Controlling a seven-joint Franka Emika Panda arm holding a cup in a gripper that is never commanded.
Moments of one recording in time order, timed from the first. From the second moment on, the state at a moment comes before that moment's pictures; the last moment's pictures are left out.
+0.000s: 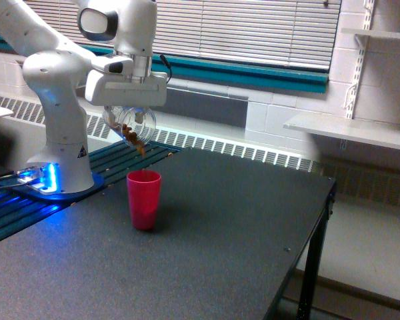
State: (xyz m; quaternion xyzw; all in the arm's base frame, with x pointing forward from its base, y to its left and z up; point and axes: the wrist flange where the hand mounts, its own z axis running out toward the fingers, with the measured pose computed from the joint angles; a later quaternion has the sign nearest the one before) arm 0.257 -0.057 0.354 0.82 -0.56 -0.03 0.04
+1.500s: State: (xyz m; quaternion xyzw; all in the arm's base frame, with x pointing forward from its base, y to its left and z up) arm 0.256 -0.057 0.324 0.82 -0.56 -0.07 0.06
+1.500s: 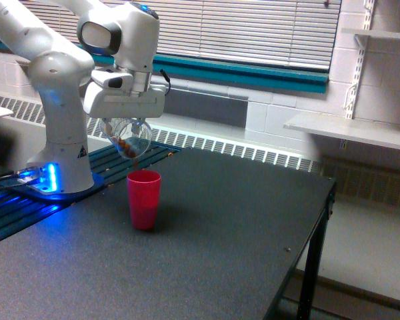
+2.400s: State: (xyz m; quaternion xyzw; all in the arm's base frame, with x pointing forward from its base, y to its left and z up) arm 0.268 -0.058 0.313 0.81 -0.57 -0.08 0.07
